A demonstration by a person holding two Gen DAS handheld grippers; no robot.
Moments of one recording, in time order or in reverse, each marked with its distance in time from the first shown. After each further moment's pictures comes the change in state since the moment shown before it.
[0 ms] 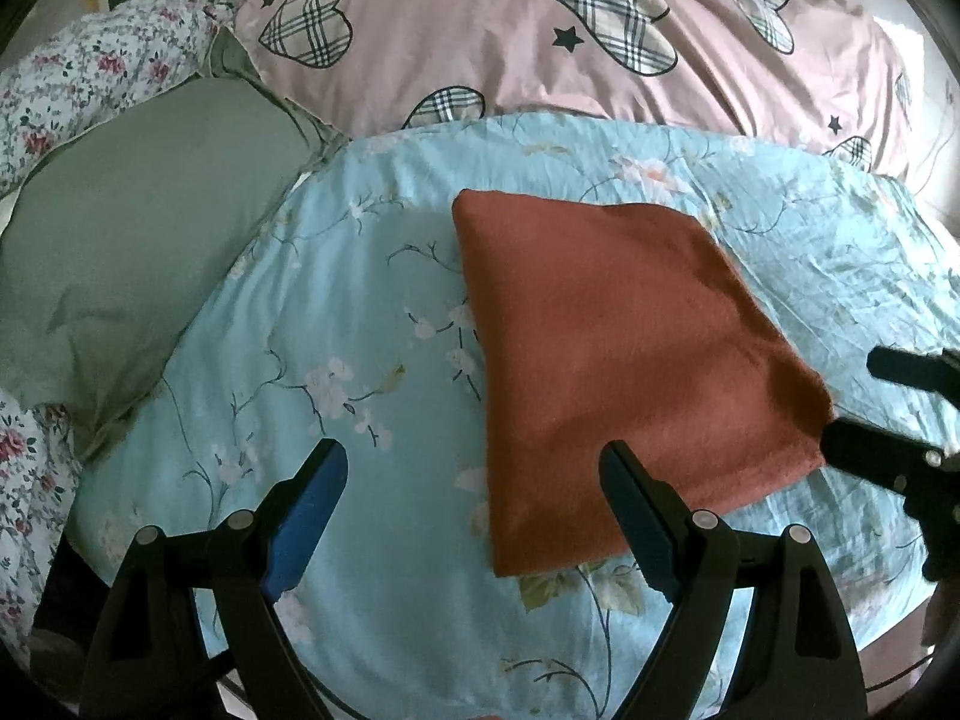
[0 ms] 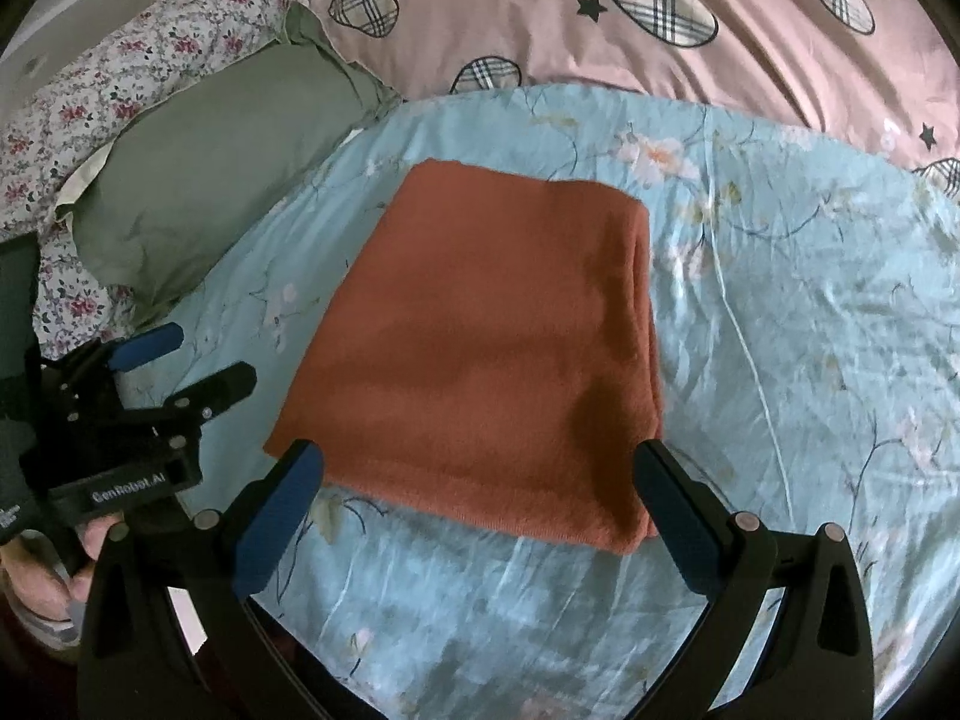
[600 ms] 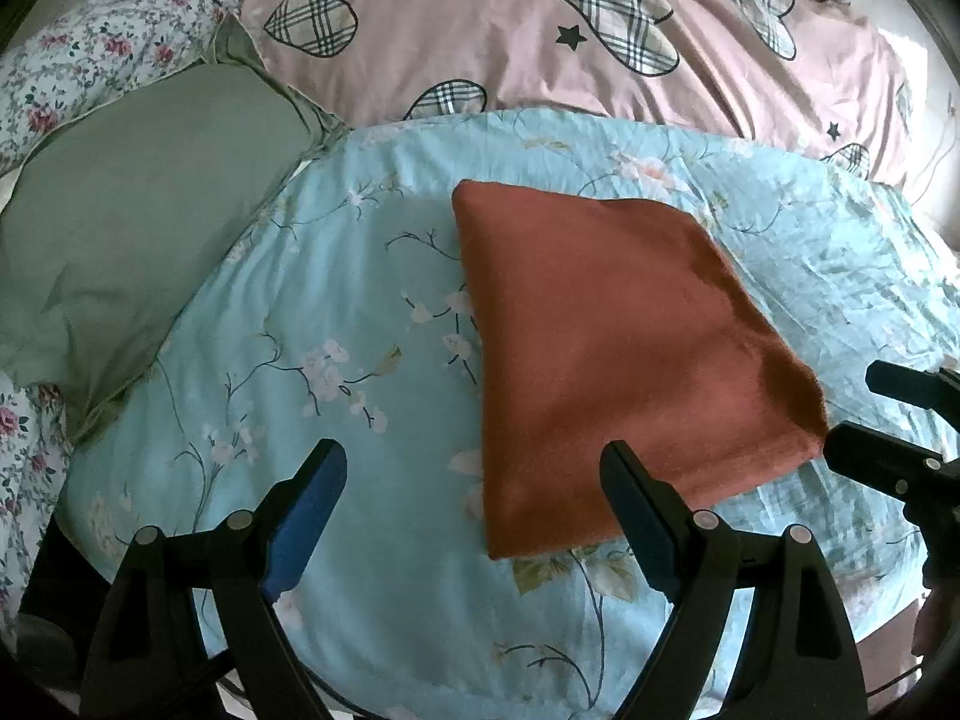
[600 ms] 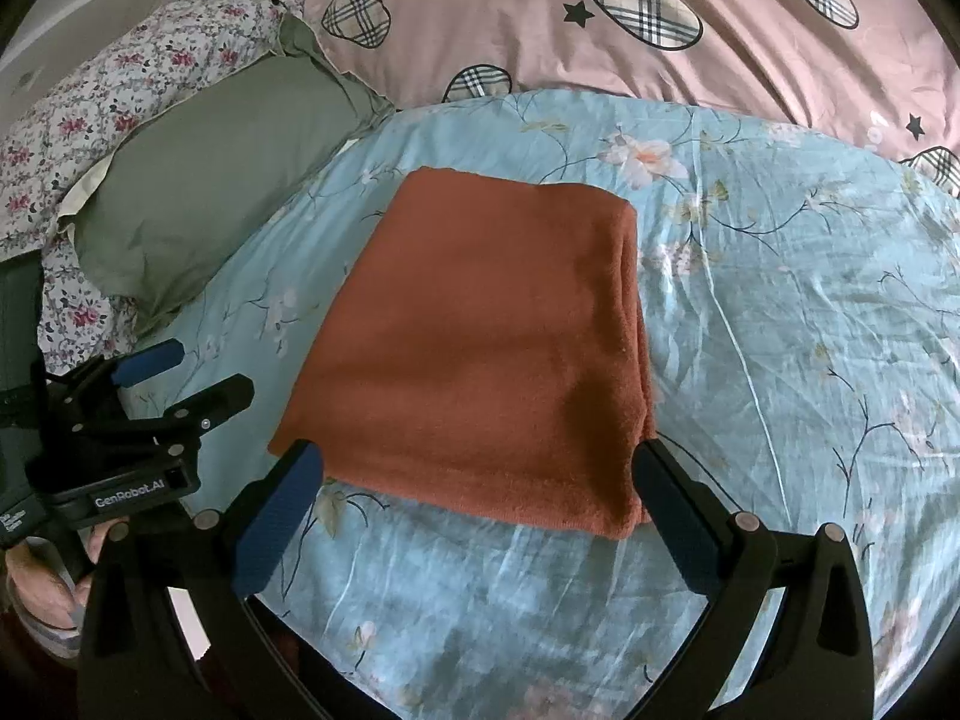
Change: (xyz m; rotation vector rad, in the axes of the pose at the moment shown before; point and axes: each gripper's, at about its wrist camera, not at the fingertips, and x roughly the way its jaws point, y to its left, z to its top) left arm -0.003 0.004 -0.007 -0.022 0.008 -0.024; right arm -0.012 -0.001 -0.004 0.020 -0.024 -0.004
